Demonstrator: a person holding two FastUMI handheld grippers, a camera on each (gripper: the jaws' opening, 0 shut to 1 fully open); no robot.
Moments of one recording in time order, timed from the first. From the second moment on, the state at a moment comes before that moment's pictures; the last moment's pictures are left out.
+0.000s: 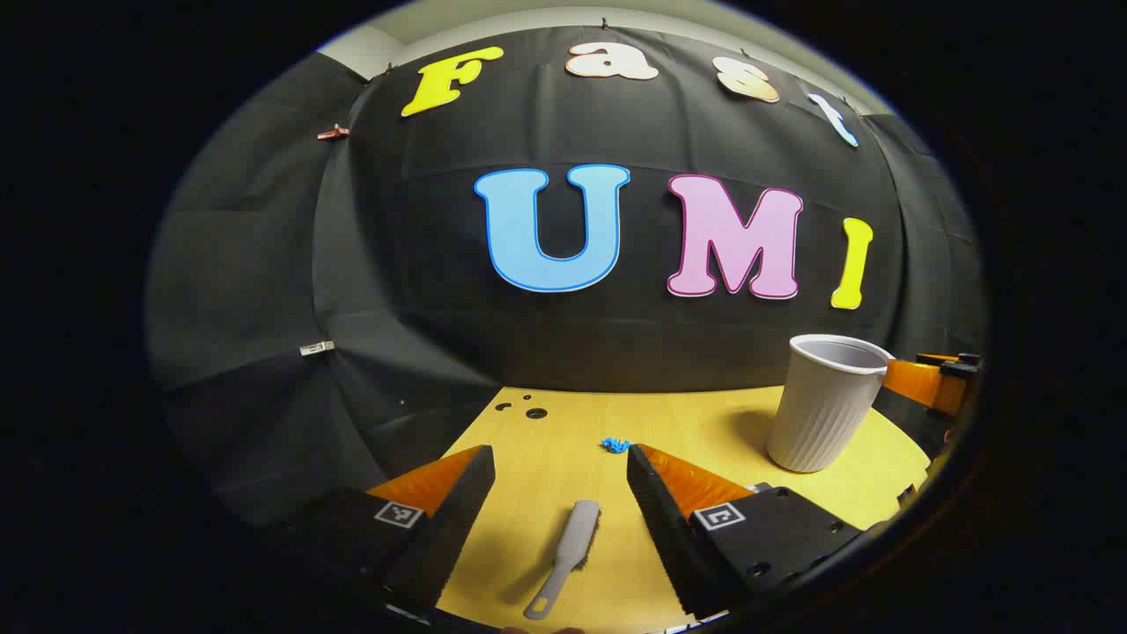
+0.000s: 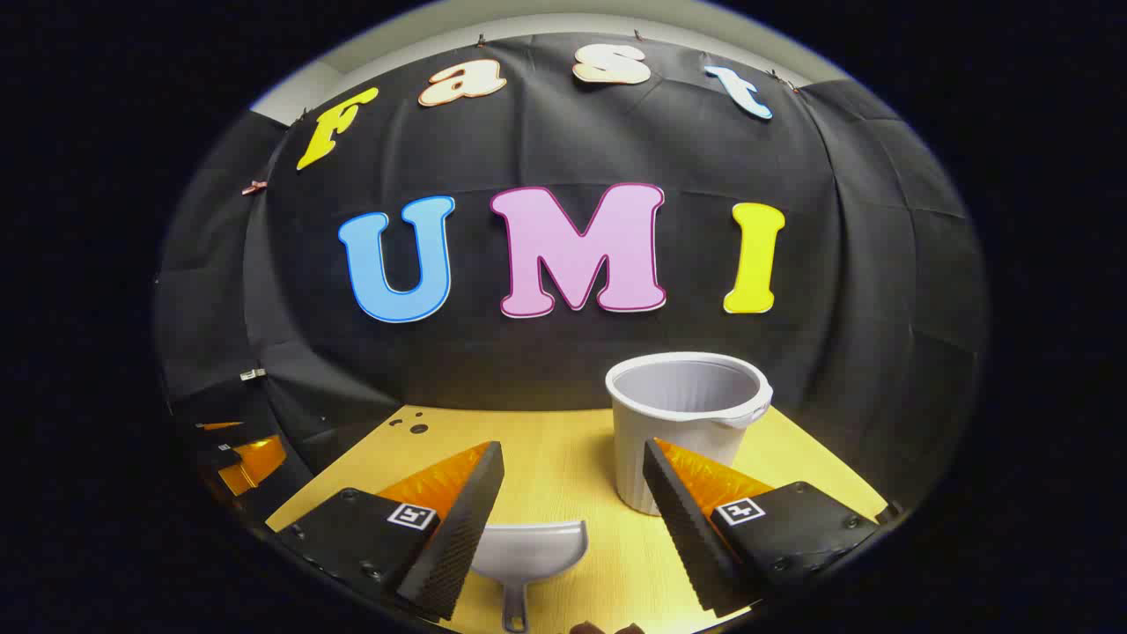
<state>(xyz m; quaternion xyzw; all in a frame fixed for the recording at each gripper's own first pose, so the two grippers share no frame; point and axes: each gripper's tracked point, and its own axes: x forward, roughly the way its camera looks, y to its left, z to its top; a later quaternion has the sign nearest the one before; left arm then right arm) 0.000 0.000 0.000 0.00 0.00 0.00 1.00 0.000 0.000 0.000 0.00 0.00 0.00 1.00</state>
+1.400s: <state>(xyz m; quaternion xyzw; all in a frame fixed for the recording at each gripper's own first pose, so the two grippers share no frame) 0.065 0.028 -0.151 -0.01 0.26 -0.05 0.96 -0.007 0.025 -0.120 -0.02 0.21 0.04 0.98</state>
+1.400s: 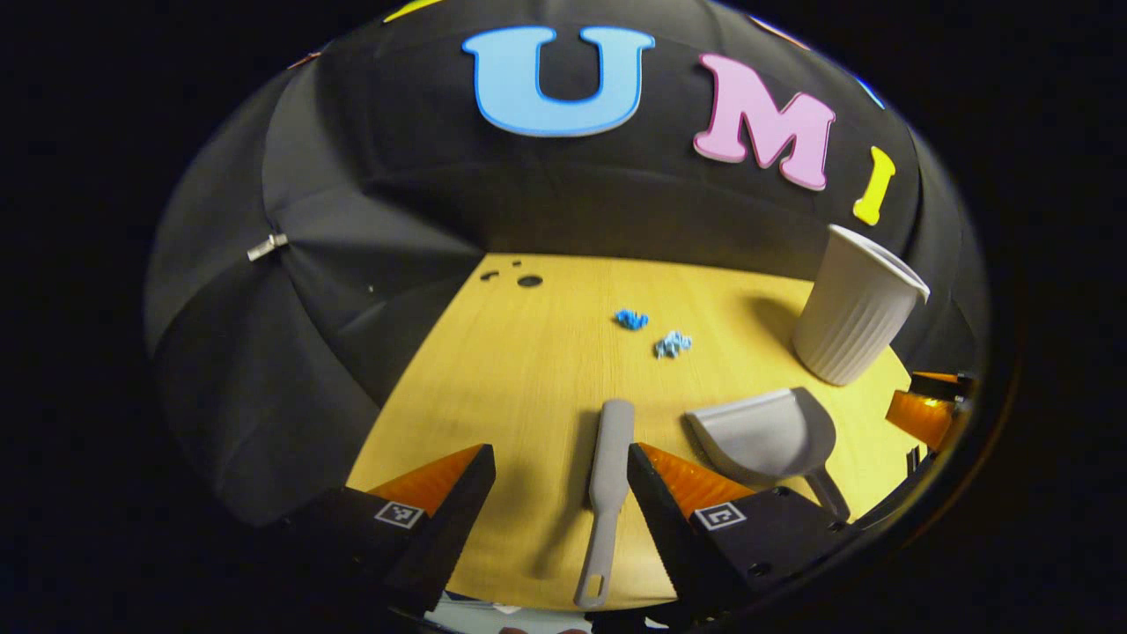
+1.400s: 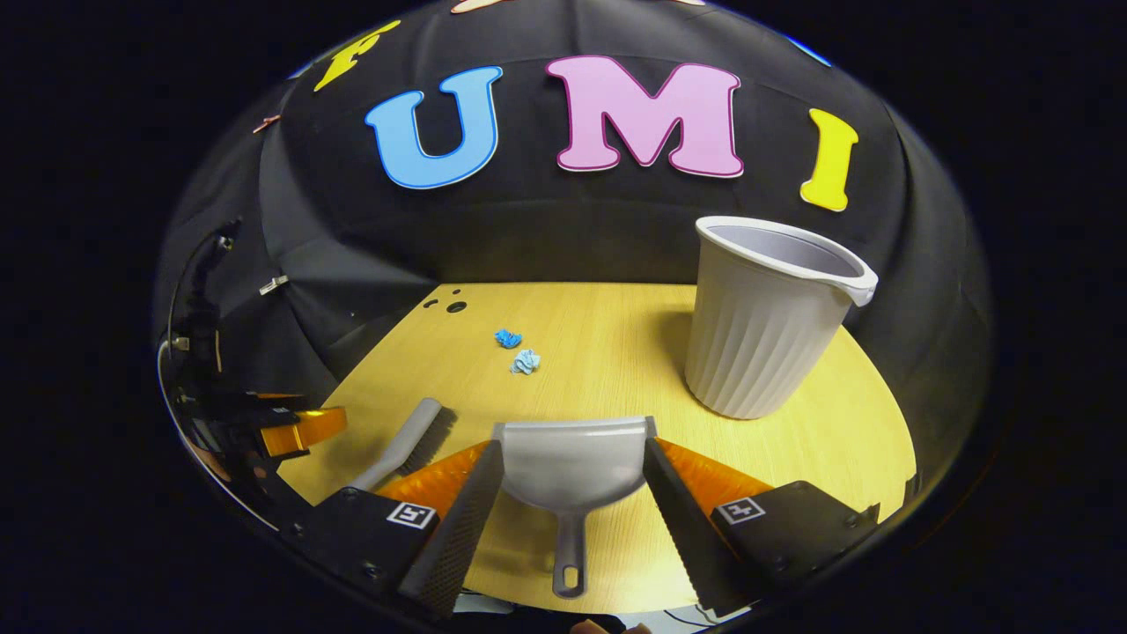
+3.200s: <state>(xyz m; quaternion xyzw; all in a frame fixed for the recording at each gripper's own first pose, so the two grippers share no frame) 0.076 -0.008 -0.278 0.07 0.51 -0.09 0.85 0.008 0.012 -0.293 -0.03 0.49 0.00 0.87</state>
